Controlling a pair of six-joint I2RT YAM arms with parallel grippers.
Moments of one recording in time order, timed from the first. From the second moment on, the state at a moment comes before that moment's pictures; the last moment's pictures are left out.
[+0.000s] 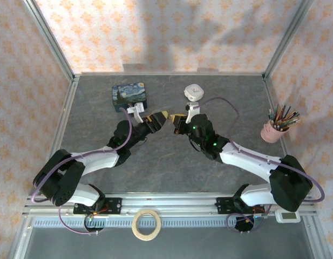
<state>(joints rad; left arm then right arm) -0.55 1.41 0.54 0.89 0.18 -0.97 0.76 1.31 0.75 0.27 0.14 0.52</state>
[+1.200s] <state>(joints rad) -0.53 1.44 0.65 0.70 0.27 -0.78 0.70 1.30 0.77 0.24 0.02 0.37</state>
